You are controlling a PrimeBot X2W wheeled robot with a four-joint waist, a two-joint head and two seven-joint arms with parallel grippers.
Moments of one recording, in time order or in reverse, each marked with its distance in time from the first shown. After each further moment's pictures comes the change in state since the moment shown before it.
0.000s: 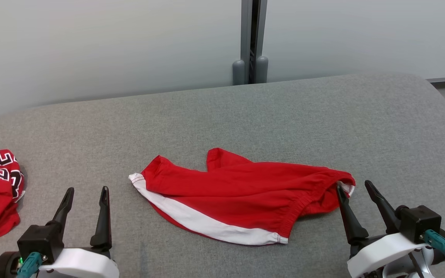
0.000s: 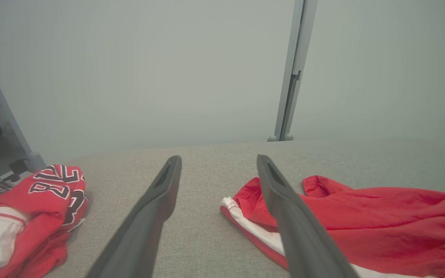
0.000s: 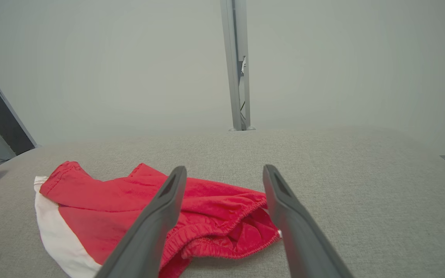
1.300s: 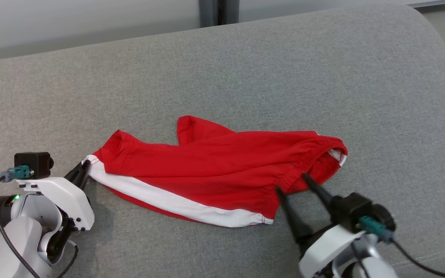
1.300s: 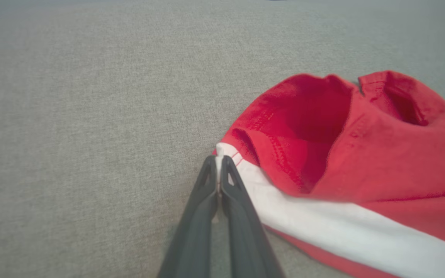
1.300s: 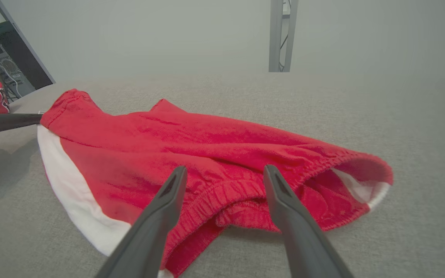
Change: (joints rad) left arm -0.467 0.039 -0.060 0.631 -0.203 -0.336 0.227; right arm -0.129 0.000 0.242 0.053 -0.017 0.000 0.017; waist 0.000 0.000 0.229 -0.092
